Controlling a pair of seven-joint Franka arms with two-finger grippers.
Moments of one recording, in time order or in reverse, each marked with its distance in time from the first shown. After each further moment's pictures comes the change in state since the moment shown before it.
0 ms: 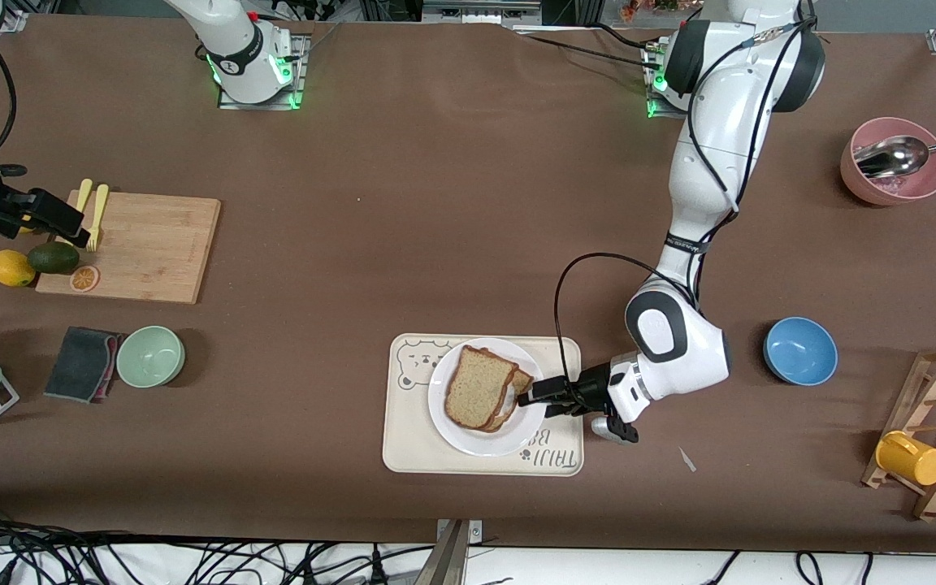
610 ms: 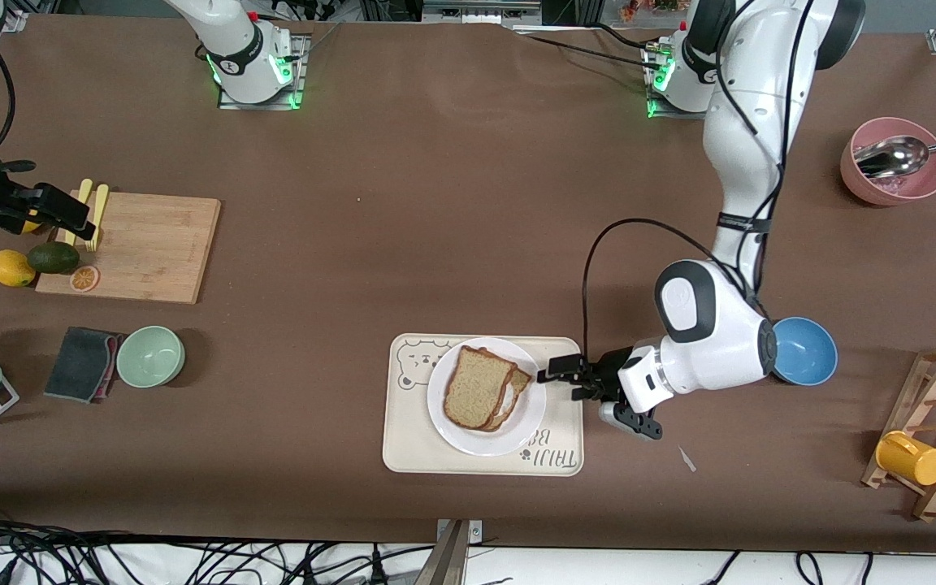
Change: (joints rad) left arm 0.023 -0.231 0.005 -0.102 0.536 -0.167 -0.240; right arm -0.002 0.002 -0.001 -0.002 0.000 -0.039 -0.042
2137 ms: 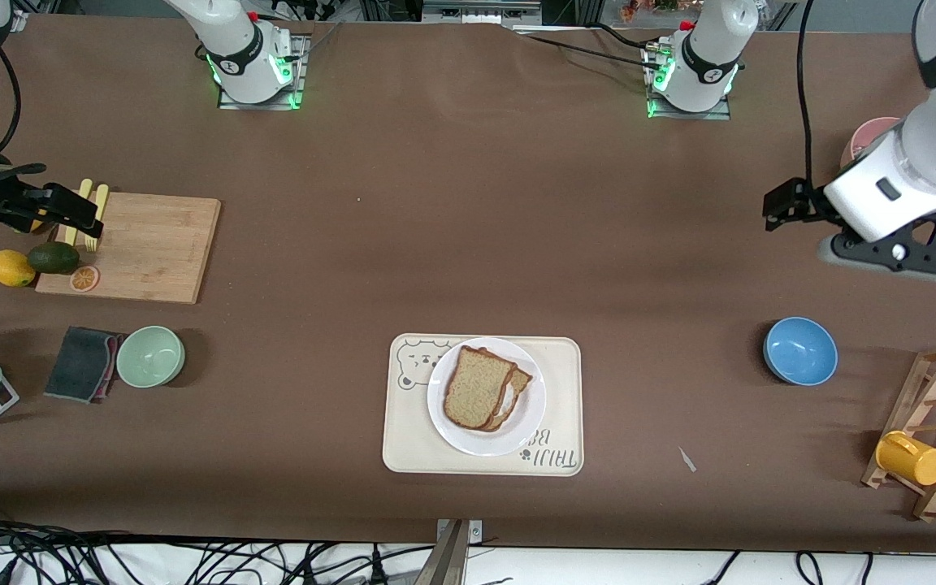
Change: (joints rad) left arm 0.086 -0.647 0.016 -0.078 0.888 -0.701 -0.371; right arm 0.006 0.008 0.007 0.003 0.000 -0.022 -0.001
